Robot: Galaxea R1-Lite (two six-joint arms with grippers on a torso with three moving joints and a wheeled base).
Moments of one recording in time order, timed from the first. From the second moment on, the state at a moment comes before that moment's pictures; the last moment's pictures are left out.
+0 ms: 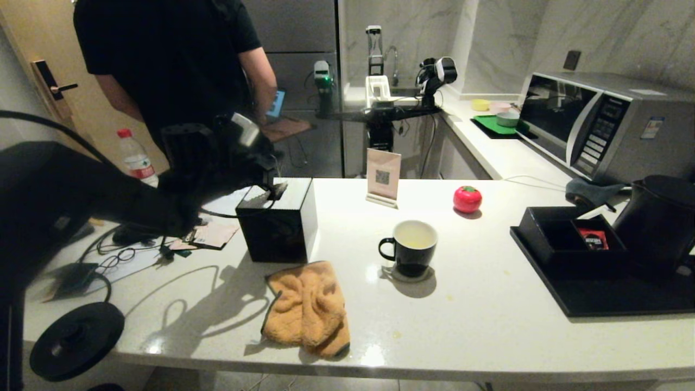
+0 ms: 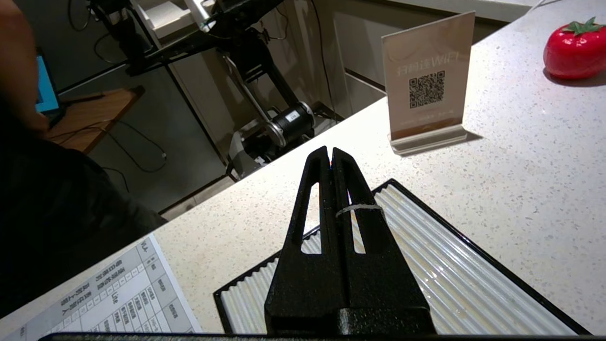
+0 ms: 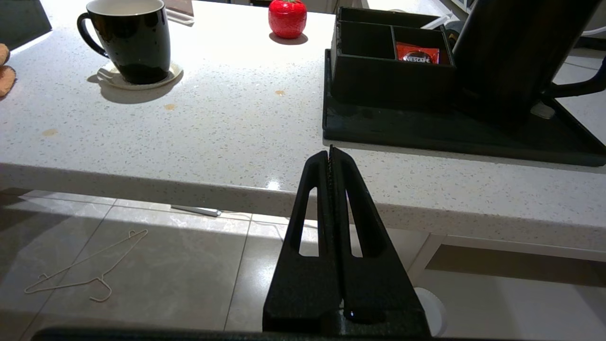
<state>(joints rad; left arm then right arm) -0.12 2.16 -1.30 -0.85 -0.44 0.24 0.00 0.00 0.00 0.00 0.01 -0.08</state>
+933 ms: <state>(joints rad) -0.08 2.18 -1.25 -0.95 -0.44 0.23 0.00 0.00 0.00 0.00 0.01 -0.08</state>
